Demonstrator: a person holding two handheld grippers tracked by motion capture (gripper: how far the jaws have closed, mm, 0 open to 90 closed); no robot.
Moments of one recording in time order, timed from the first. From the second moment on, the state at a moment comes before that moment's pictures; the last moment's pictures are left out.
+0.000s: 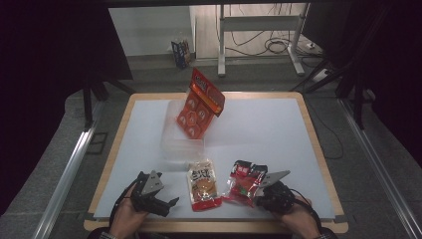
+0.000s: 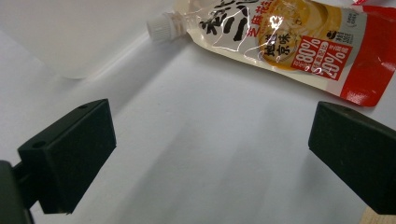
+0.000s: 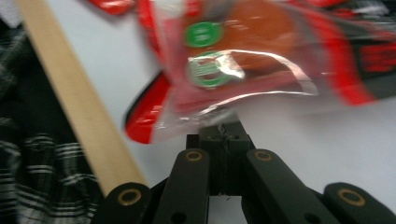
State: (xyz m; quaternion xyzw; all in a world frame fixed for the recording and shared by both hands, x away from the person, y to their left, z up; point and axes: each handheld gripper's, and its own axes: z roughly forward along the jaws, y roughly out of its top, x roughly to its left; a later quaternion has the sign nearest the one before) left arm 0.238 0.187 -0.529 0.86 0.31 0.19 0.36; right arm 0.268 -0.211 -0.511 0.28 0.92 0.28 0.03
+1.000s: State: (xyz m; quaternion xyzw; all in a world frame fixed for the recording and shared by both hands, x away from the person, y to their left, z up) left arm 0.238 0.182 -0.528 0.86 0.31 0.17 0.37; right arm 0.263 -0.231 -0.501 0.29 0.90 0.31 0.03
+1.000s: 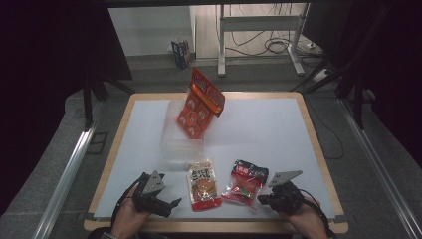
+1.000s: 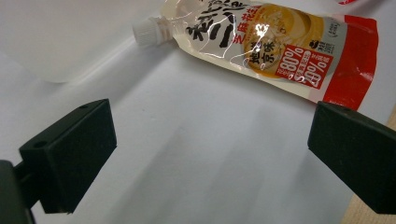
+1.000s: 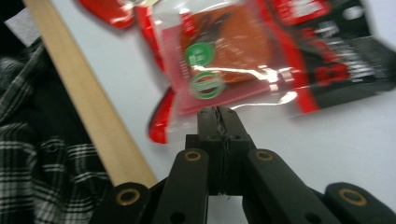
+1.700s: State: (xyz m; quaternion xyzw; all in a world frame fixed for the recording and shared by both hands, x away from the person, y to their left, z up) left arm 0.241 0.172 -0.522 0.85 0.32 0.14 0.40; right arm 0.258 -0.201 -0.509 0.26 0.91 0.31 0.01
